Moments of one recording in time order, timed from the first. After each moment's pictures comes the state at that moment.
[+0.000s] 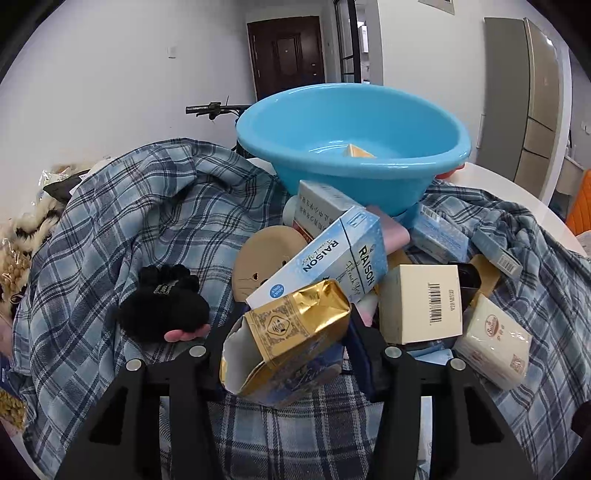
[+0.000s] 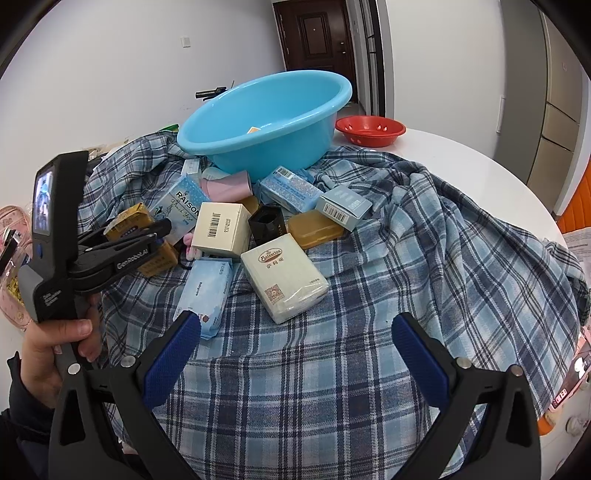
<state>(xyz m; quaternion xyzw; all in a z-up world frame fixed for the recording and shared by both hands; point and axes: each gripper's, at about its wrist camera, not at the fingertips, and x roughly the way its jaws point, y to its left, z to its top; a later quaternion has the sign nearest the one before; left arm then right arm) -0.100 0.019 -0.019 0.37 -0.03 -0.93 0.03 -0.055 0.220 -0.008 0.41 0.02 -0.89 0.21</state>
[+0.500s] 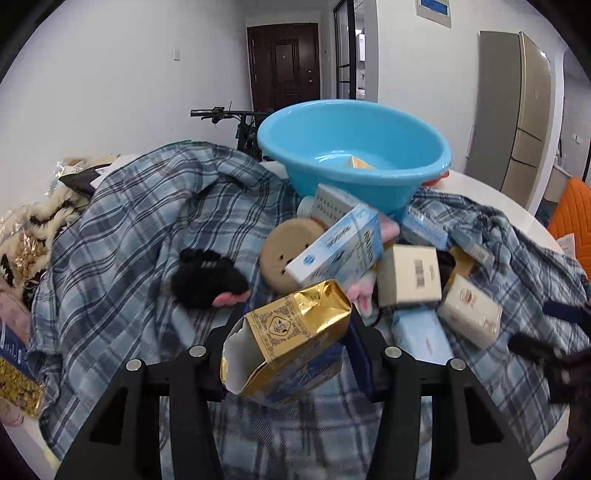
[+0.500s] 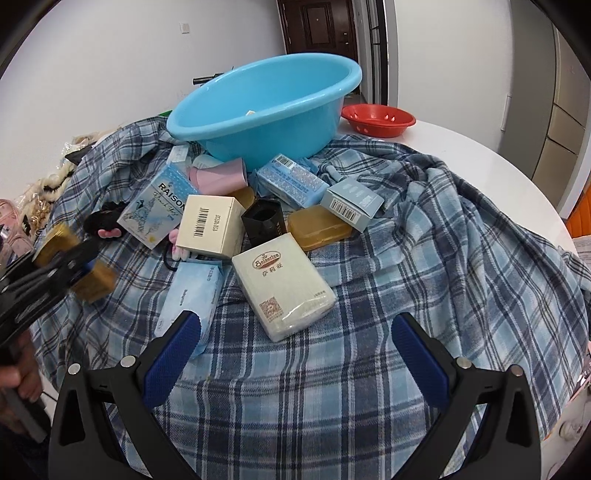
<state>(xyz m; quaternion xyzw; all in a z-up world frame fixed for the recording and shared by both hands) -0.041 -0.009 0.004 0.36 -0.02 -0.93 0.01 -0.083 0.202 -0.028 0.43 0.03 -0.88 0.20</state>
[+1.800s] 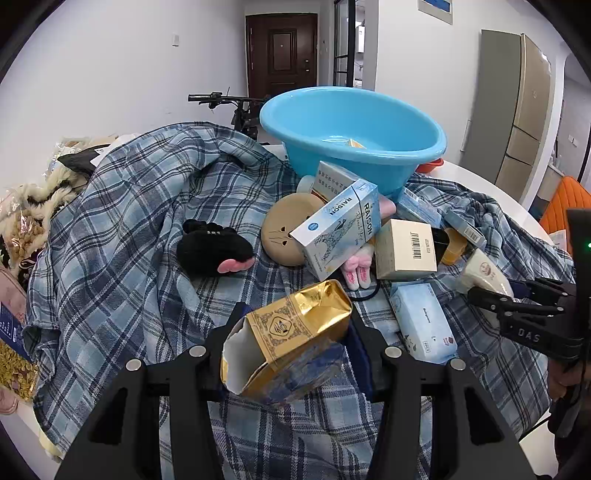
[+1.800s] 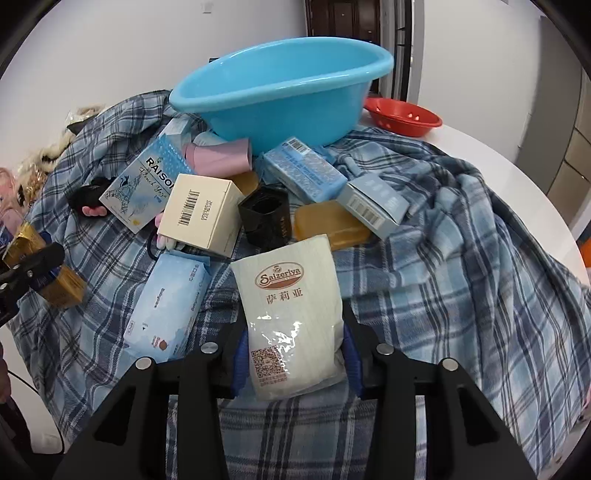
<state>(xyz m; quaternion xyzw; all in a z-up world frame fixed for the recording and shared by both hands) -0.026 -0.013 -0.003 0.38 0.00 -0.92 0.00 -0.105 0.189 -0.051 0.43 0.07 -0.87 0.22</state>
